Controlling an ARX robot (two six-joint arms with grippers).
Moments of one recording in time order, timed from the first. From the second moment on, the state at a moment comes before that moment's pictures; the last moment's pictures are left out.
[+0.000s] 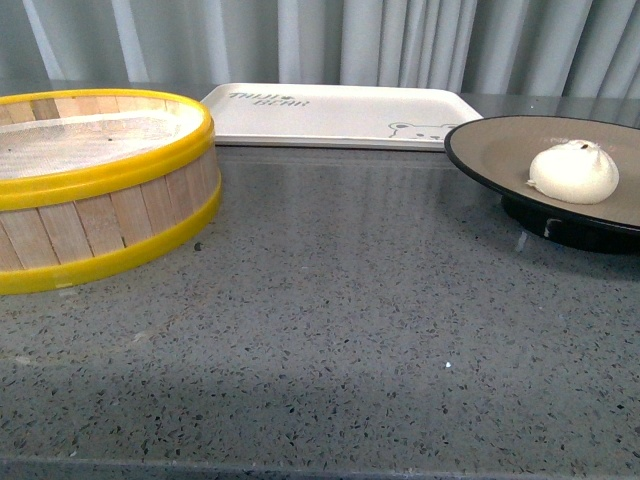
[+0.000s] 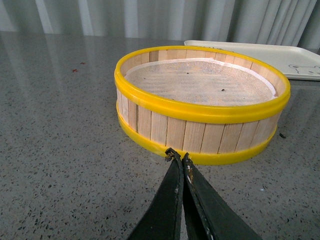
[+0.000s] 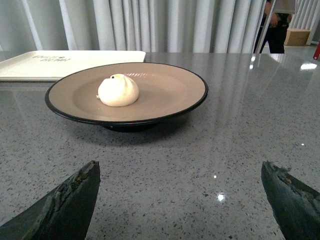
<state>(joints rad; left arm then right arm) 0.00 0.25 0.05 0.20 0.00 0.00 0.00 0.00 0.01 0.00 0.00 0.00</state>
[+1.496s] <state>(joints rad) 0.00 0.00 0.03 0.00 0.00 0.00 -0.34 0.83 0.33 0.42 -0.01 0.11</state>
